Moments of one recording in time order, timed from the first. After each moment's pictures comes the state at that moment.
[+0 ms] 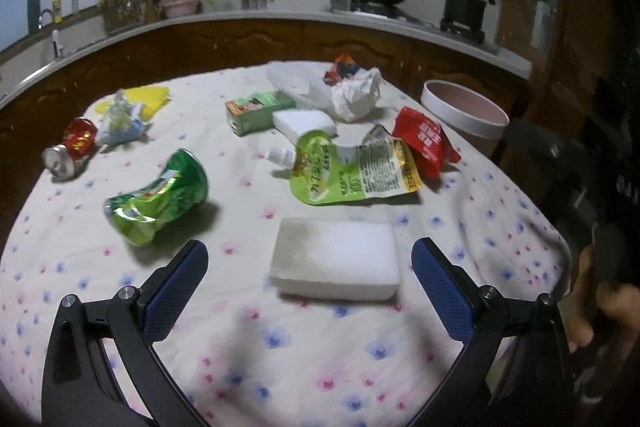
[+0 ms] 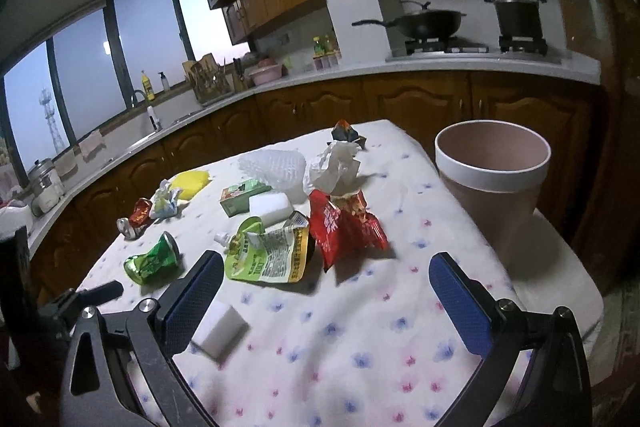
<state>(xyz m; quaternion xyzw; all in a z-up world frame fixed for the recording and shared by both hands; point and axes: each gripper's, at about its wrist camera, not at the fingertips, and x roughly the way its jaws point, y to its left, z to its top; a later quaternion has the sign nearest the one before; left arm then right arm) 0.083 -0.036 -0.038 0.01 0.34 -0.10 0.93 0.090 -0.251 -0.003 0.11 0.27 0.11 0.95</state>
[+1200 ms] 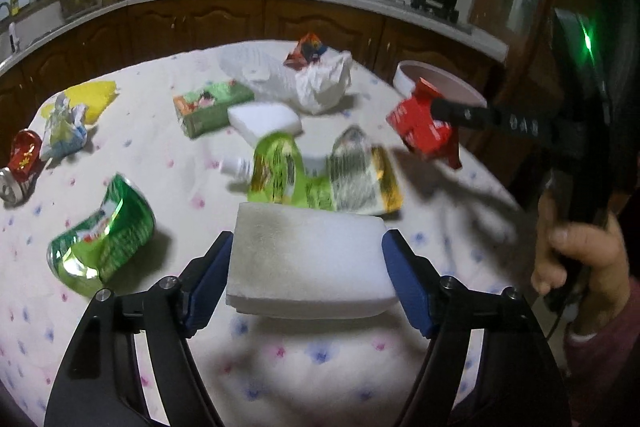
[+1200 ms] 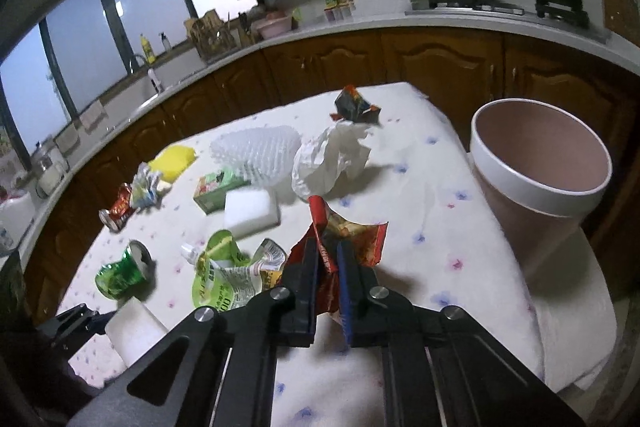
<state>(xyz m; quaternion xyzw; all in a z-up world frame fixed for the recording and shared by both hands) 0.133 -0.045 -0.031 0.00 0.38 -0.17 0.91 0.183 -0.262 -0.009 0.10 0.34 0.14 0.92</state>
